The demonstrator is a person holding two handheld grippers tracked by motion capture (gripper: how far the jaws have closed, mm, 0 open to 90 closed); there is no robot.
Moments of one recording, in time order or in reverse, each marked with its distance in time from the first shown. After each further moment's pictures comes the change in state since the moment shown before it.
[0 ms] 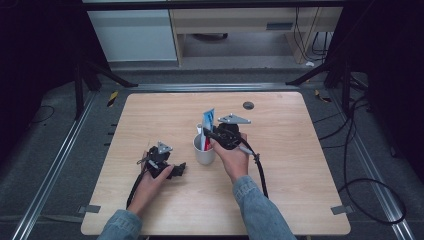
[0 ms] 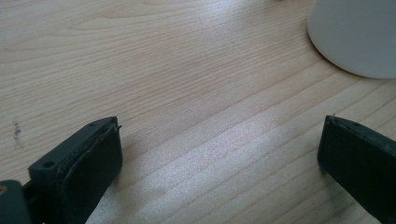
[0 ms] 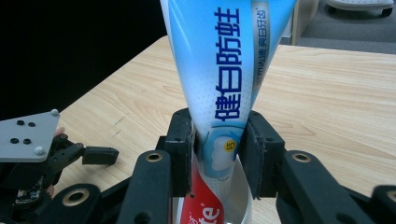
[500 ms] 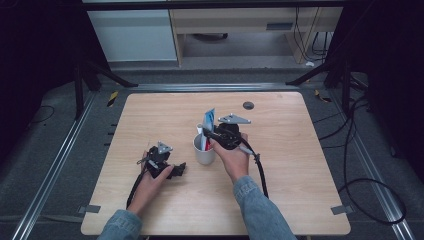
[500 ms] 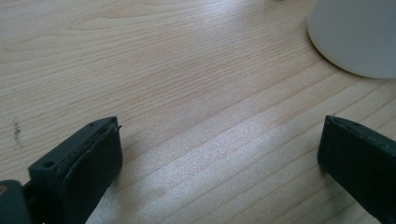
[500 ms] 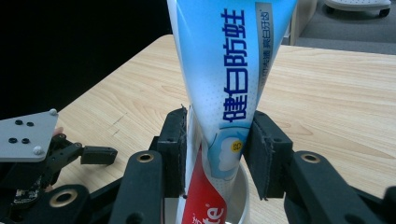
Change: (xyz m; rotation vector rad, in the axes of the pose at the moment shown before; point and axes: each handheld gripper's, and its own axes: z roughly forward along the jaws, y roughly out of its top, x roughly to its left) left arm 0.000 0.000 0.000 0.000 0.000 0.000; right arm 0.000 0.000 -0.001 0.002 -0.006 0.002
